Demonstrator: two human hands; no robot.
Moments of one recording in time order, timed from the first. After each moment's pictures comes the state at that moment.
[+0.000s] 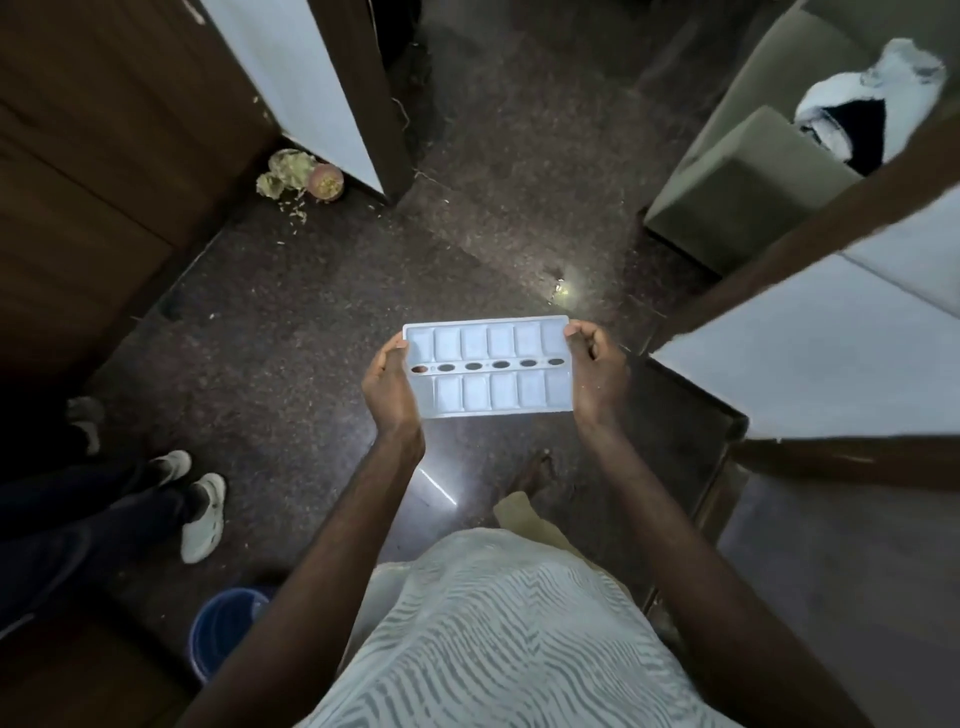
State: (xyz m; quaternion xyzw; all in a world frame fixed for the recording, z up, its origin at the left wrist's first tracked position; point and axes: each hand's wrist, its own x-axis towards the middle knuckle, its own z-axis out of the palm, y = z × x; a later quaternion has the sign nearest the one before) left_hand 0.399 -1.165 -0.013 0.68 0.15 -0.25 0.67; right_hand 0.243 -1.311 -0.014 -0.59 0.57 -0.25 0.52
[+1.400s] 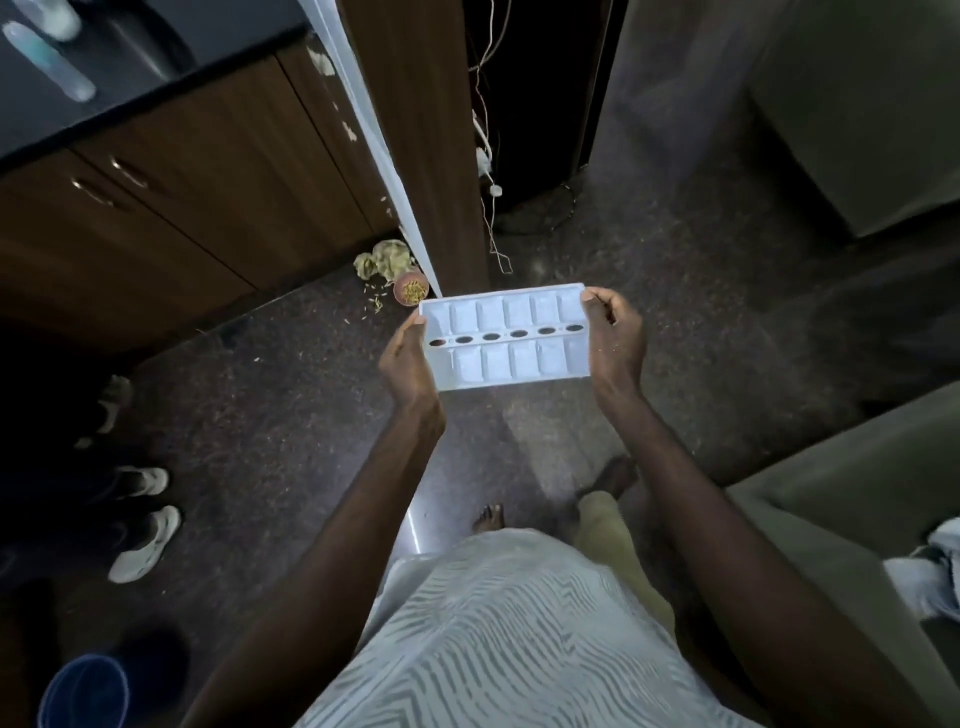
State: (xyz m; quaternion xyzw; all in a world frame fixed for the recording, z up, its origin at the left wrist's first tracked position) left_hand 0.774 -1.643 0.018 0.60 0.29 -0.08 0.74; right_hand 0.724 -1.849 0.004 -0.70 0.36 -0.18 0.58
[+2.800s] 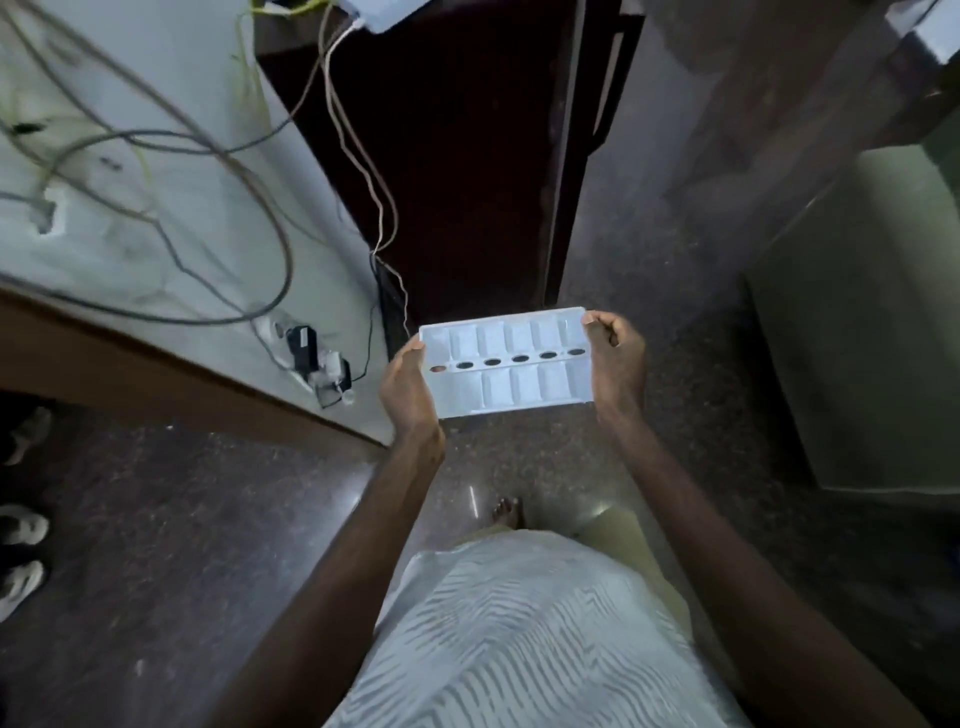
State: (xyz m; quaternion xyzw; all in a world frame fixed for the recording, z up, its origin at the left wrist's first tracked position) left_hand 1.142 -2.173 0.018 0.55 0.39 0.02 0.74; right_hand 1.140 -2.387 0.018 -0.73 0.30 -0.08 0.61
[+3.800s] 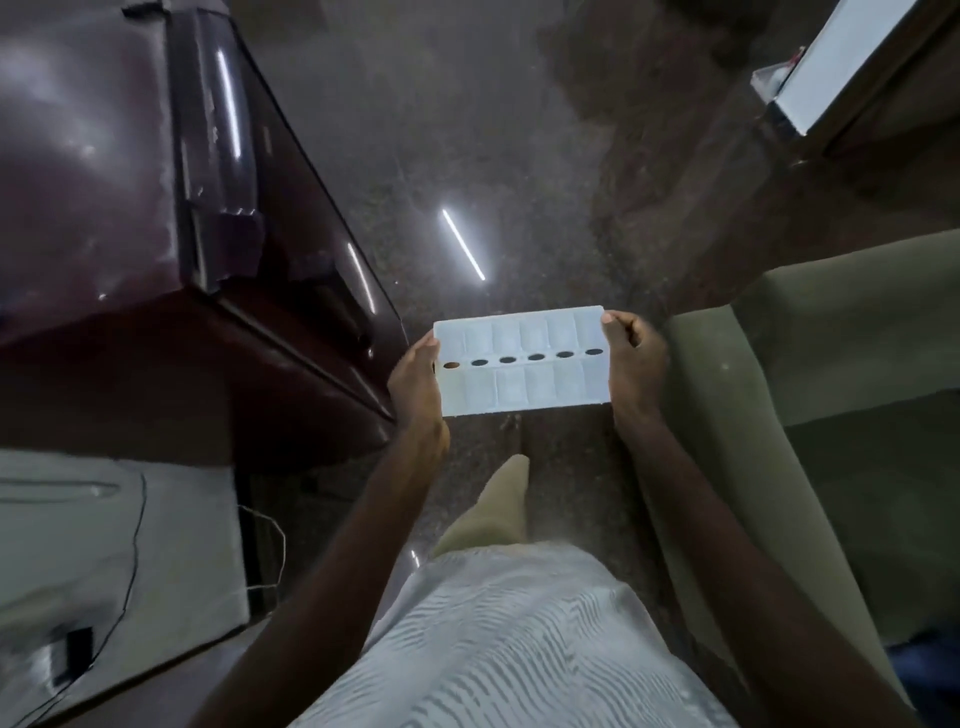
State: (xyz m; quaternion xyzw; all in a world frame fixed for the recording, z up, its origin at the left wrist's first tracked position) left_hand 1.542 -2.676 0.015 0.58 0.32 -0.08 0.74; right_hand 1.510 -2.897 0.028 -0.73 0.35 -0.12 0.58
